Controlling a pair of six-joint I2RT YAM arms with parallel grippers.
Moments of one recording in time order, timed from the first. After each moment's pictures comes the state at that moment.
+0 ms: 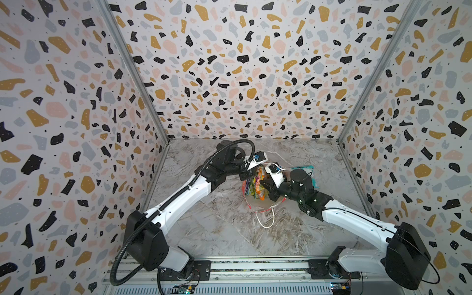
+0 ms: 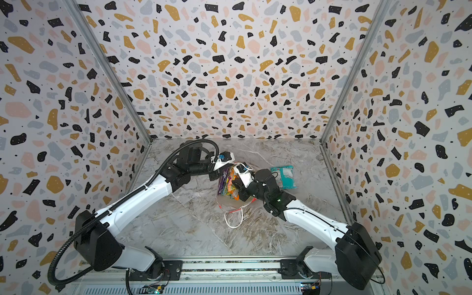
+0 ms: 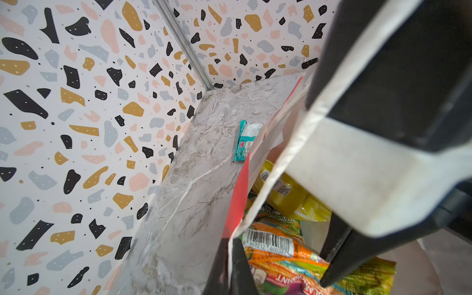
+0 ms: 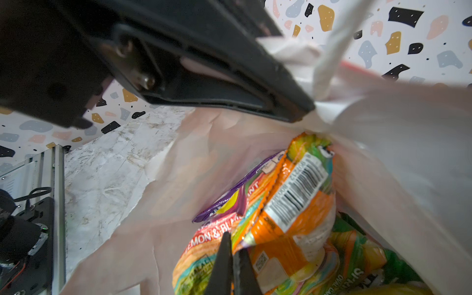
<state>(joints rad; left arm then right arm) -0.57 1.46 1.27 -0.29 0.47 0.66 0.72 1.25 0.79 0.13 -0.27 0.04</state>
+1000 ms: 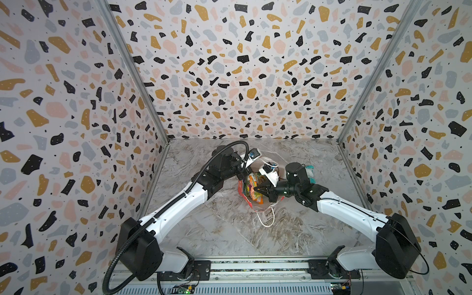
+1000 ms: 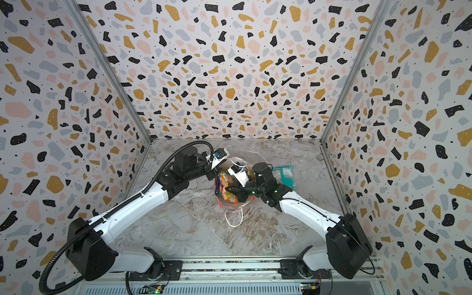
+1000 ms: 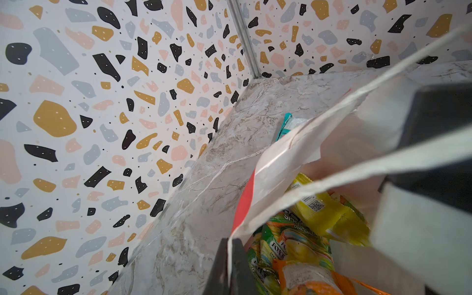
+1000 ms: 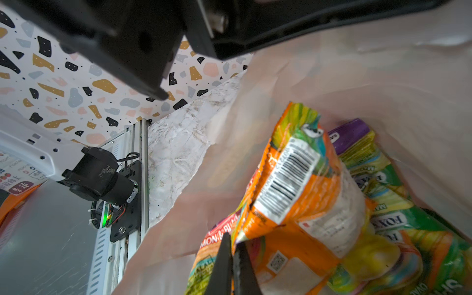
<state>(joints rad) -0.58 1.37 1.15 -0.13 0.23 0.52 0.68 1.36 0.90 -0.02 -0.65 0.03</state>
